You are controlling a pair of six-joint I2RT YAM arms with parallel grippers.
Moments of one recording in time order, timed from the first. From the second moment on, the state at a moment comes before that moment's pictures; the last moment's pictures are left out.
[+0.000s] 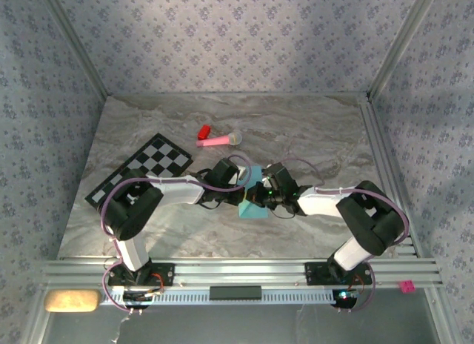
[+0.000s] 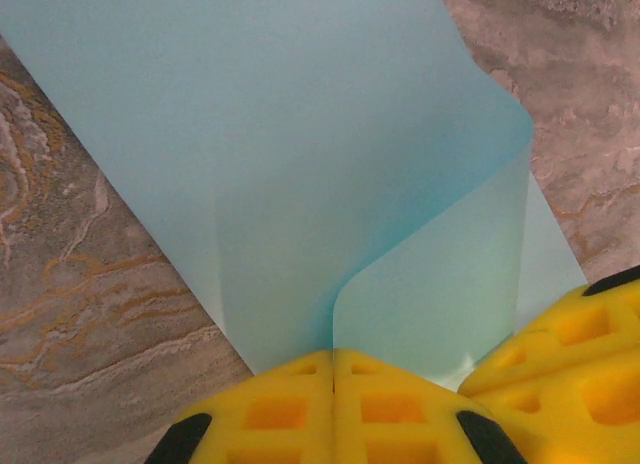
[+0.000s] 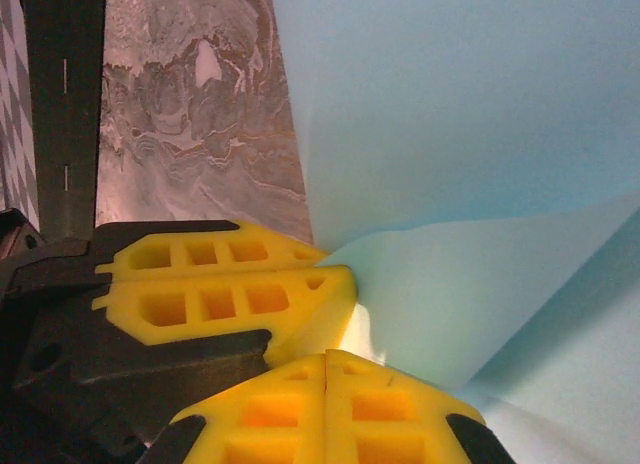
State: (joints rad) left arm -0.82 1.77 0.89 -0.08 0.17 -0.44; right arm 0.68 1.57 0.59 0.22 -0.36 1.01
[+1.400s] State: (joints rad) left arm -0.82 1.77 0.89 -0.08 0.17 -0.43; right arm 0.58 1.64 0.59 0.20 -0.35 1.04
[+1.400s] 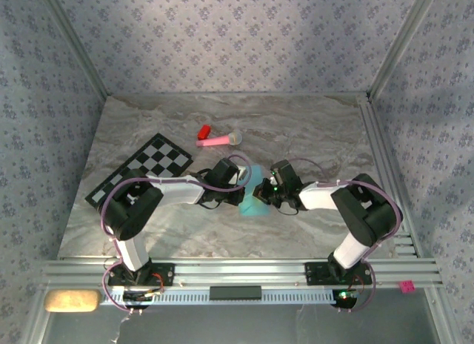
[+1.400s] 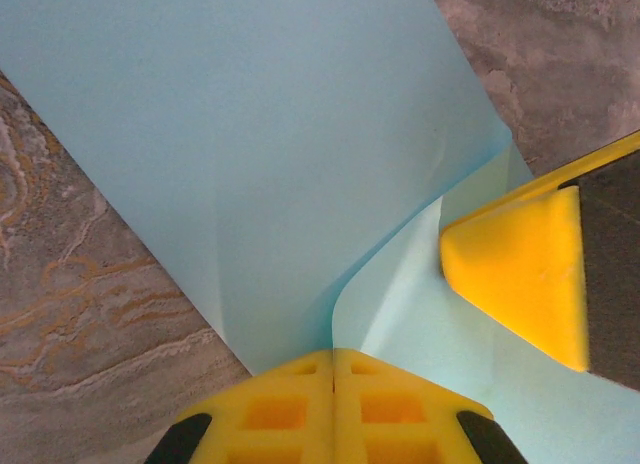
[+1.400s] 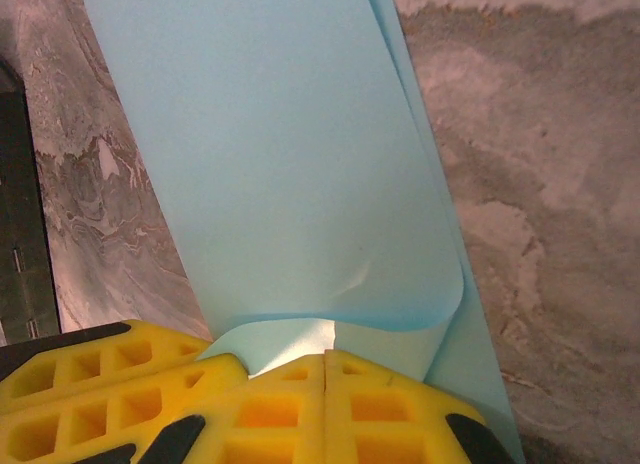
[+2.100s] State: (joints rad) left arm -0.82 1.77 0.89 -0.08 0.17 -0.43; right arm 0.51 1.65 0.64 0.13 -0.36 1.01
